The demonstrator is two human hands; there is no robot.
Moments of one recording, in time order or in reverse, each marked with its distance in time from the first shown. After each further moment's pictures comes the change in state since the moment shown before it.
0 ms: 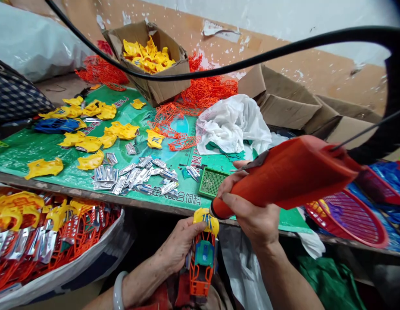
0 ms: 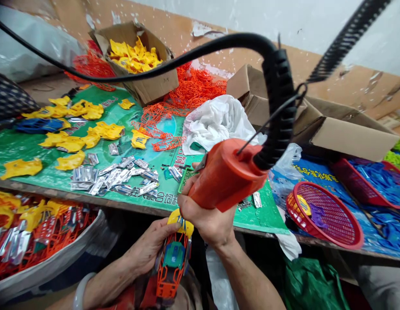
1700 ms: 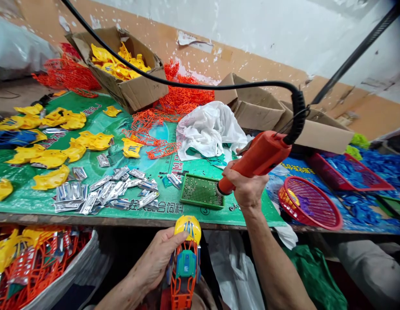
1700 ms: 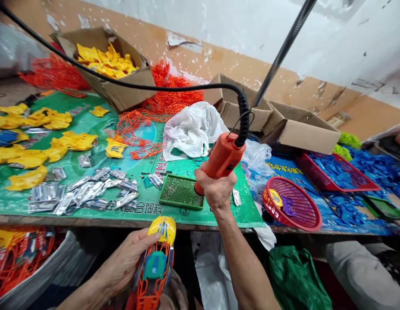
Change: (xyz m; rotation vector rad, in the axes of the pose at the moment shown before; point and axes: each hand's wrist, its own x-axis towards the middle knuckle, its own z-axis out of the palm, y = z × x) left_hand -0.003 0.011 -0.002 0.167 -0.044 -0.050; right_hand 0.054 0.024 -0.050 -0.263 0.429 -0.170
